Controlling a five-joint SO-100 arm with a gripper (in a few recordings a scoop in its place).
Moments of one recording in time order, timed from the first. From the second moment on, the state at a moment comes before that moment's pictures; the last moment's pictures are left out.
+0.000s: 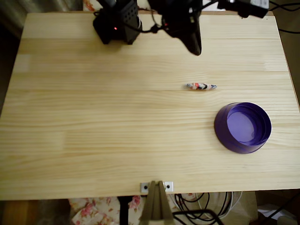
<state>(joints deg) -51.8 136.9 133.1 56.4 -20.5</state>
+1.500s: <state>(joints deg) -52.4 97.0 124.5 40.3 -19.2</state>
